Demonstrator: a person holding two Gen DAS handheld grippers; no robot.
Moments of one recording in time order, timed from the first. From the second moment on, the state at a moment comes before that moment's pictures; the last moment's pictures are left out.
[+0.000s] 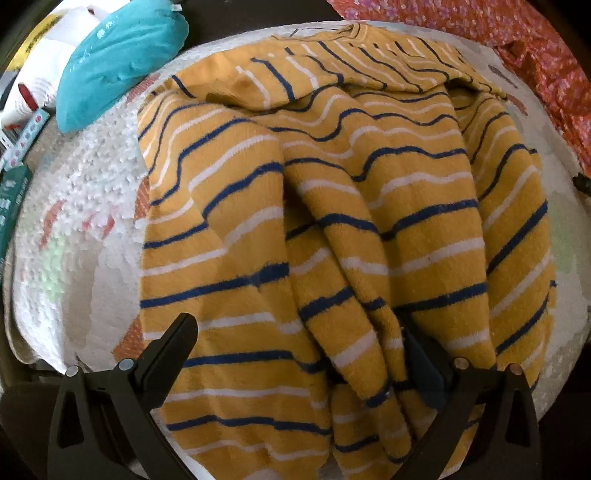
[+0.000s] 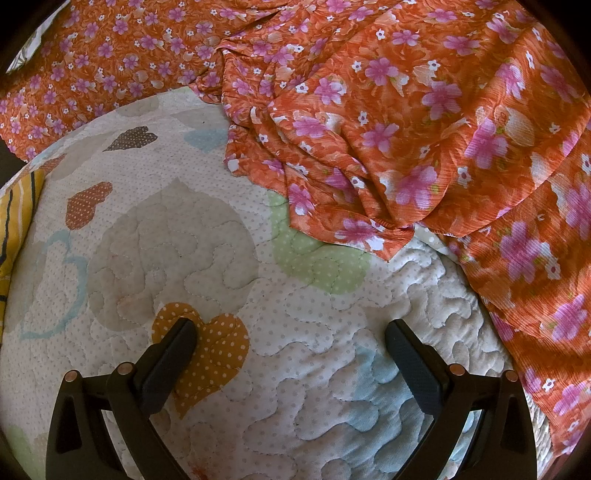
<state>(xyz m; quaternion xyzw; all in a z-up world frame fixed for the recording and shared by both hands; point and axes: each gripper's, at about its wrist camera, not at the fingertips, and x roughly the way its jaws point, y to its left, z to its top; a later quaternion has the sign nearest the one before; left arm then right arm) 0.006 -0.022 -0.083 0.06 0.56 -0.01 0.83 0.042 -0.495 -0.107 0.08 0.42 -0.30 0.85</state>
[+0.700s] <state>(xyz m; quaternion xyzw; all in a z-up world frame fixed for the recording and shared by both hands) -0.023 0.011 -0.040 0.00 0.50 -0.06 0.86 0.041 -0.492 -0.086 0.11 0.49 -0.29 0.82</state>
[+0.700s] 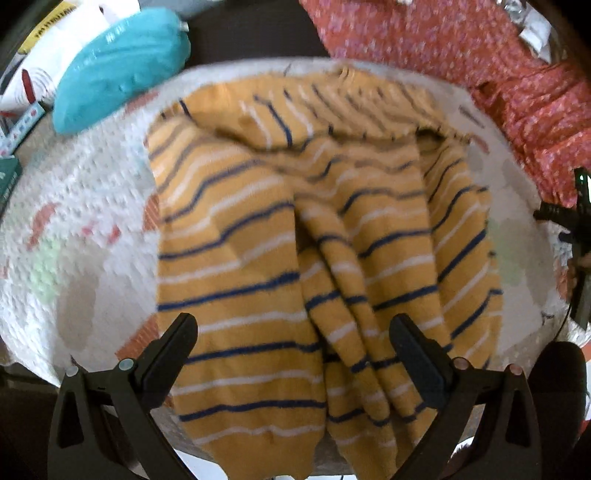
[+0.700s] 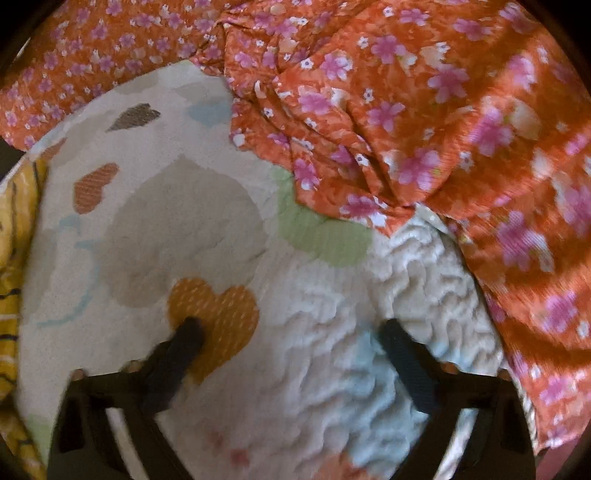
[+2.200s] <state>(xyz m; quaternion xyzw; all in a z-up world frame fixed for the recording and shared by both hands) -0.020 0.040 -0.059 -0.06 0.52 -0.05 0.85 -0.066 -0.169 -0.027 -0.01 0.46 -0.02 0.89</state>
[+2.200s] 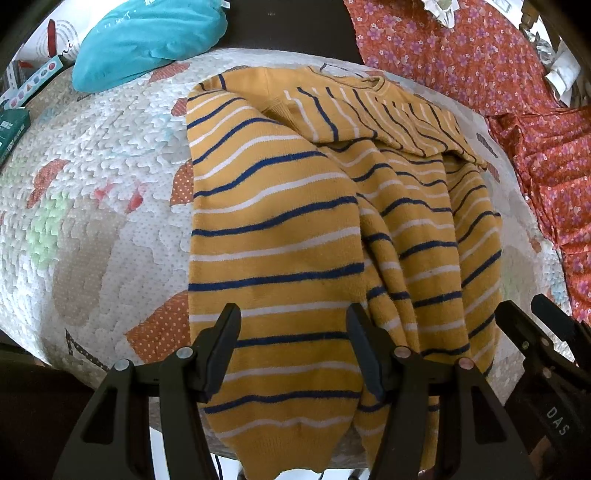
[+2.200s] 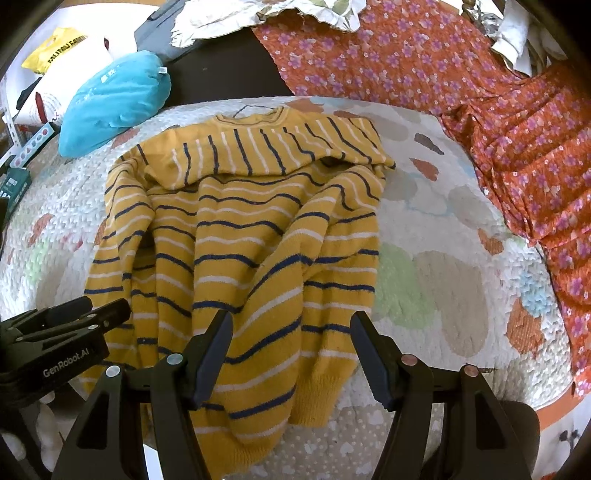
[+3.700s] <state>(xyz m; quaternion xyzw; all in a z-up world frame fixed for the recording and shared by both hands) -0.019 0.046 -0.060 -0.07 0.53 -0.04 0.85 -0.063 -0.168 -0.041 0.00 0.48 -0.02 0.88</state>
